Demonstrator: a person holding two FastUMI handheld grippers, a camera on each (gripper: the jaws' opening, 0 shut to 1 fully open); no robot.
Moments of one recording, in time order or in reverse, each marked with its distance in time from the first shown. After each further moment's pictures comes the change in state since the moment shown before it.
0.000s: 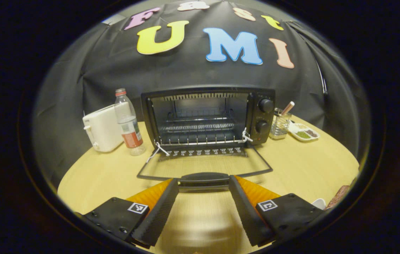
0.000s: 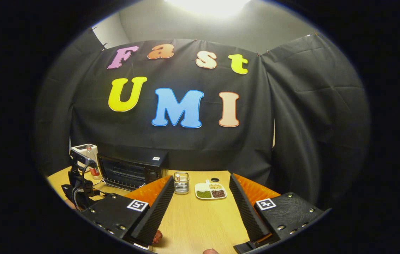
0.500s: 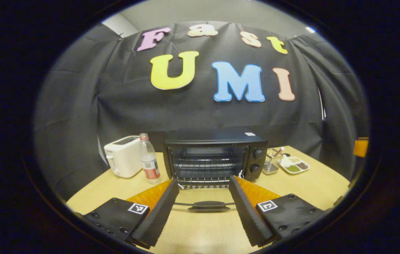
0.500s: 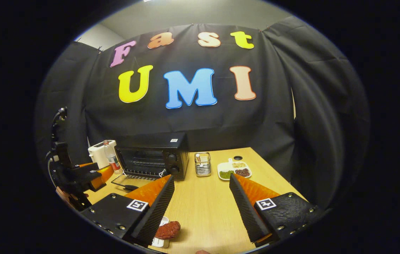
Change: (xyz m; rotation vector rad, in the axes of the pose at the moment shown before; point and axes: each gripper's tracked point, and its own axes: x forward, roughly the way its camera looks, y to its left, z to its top) left arm -0.094 0.017 0.108 -0.042 -0.240 0.048; right arm 0.012 0.028 -0.059 0.141 0.179 0.177
